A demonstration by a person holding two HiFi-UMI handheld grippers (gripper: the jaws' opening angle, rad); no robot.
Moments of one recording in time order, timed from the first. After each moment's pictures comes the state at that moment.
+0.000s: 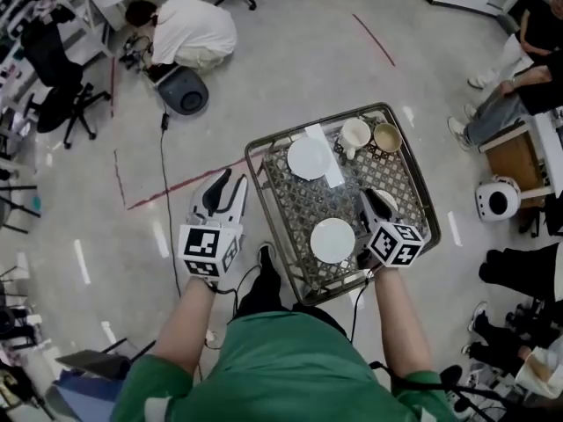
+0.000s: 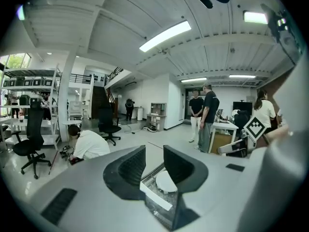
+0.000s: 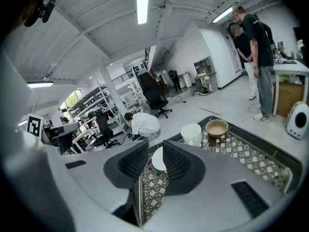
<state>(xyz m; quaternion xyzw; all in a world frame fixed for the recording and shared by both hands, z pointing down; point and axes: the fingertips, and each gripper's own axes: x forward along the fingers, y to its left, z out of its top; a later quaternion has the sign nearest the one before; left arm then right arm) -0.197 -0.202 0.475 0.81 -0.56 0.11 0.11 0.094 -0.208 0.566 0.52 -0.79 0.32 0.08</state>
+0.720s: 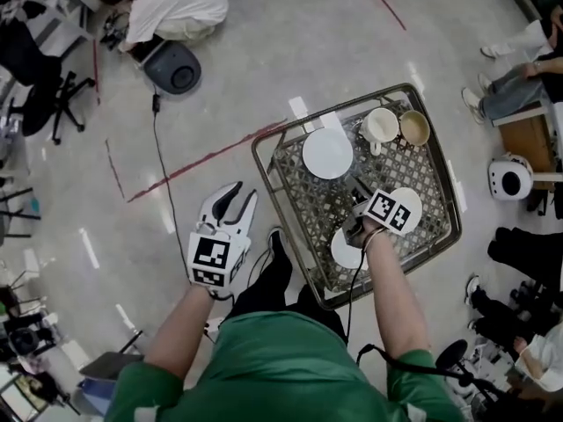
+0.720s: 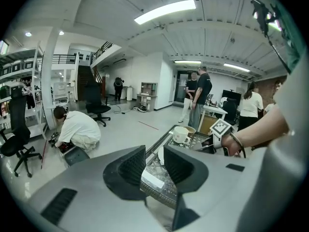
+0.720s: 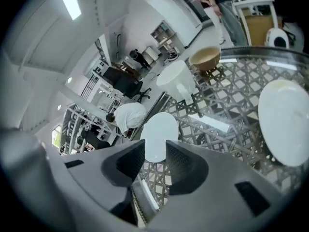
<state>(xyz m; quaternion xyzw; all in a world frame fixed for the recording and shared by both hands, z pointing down) -0.229 -0.240 0.574 0.84 -0.47 0.20 0.19 0.038 -0.271 0.740 0.53 -0.63 0.56 0.04</state>
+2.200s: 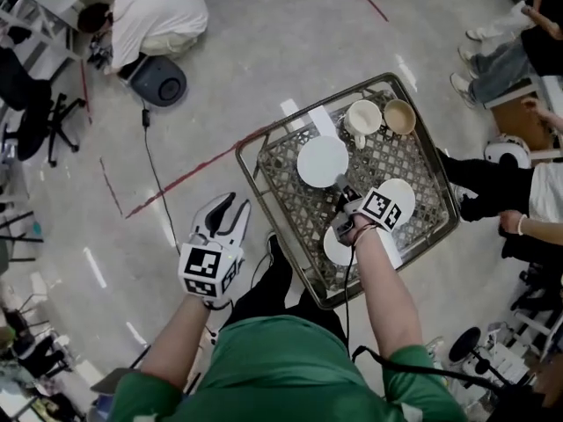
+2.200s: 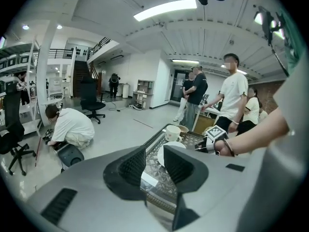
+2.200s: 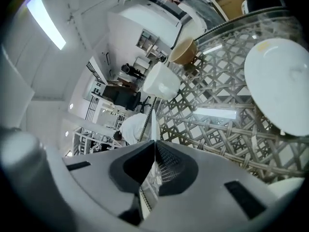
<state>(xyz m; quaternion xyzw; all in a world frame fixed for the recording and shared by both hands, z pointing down) -0.207 -0.226 0.579 0.85 -0.45 0.21 0.21 0.051 -0.263 0.756 0.52 -0.59 0.61 -0.08</state>
